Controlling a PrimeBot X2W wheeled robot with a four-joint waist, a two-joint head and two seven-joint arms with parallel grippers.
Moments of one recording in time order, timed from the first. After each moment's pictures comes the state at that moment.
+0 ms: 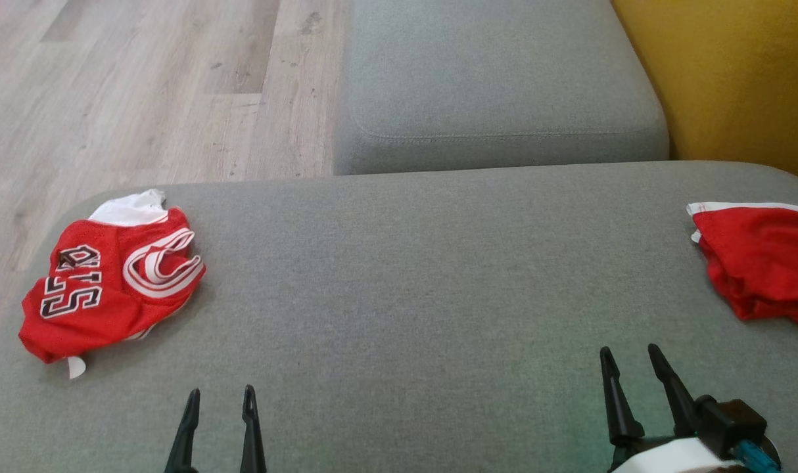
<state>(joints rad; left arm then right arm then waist) 0.25 0.06 -0.17 0.10 -0.13 0.11 -0.26 0.13 -0.05 0.07 0.28 0.18 0.13 -0.25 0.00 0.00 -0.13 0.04</state>
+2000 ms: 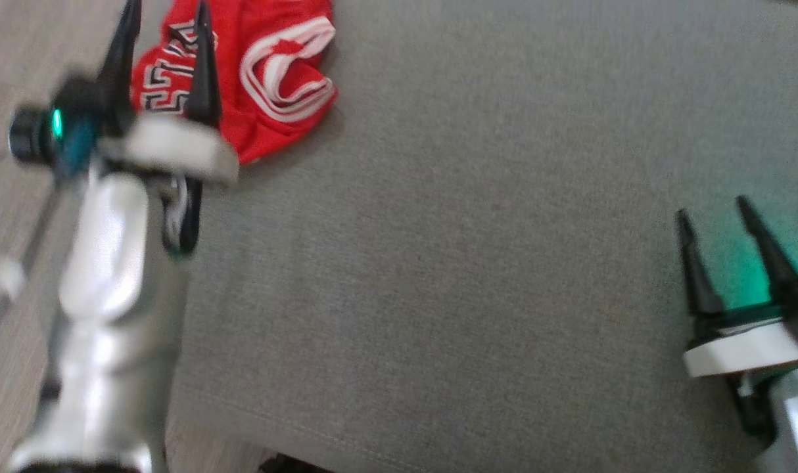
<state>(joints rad) -0.68 0.10 -0.11 0.41 -0.11 -0.04 -0.10 -0.09 -0.24 0.04 0.16 0.09 0.13 -0.25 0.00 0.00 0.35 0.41</state>
